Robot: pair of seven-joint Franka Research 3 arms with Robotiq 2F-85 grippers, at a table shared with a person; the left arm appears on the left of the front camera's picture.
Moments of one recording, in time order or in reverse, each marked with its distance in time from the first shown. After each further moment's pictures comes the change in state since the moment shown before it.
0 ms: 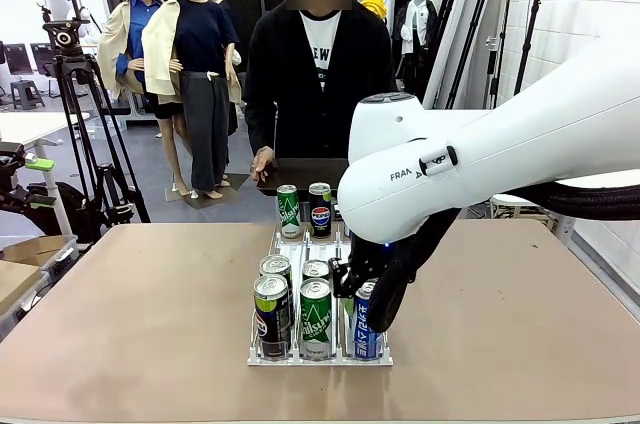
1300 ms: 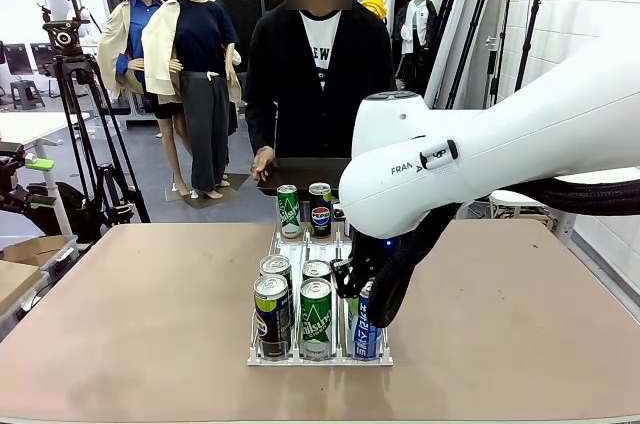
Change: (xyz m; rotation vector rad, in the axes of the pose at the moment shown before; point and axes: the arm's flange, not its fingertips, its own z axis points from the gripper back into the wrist) left arm 0.000 0.000 0.000 0.000 0.000 0.000; right arm 0.002 -0.003 0.001 0.022 0.005 0.029
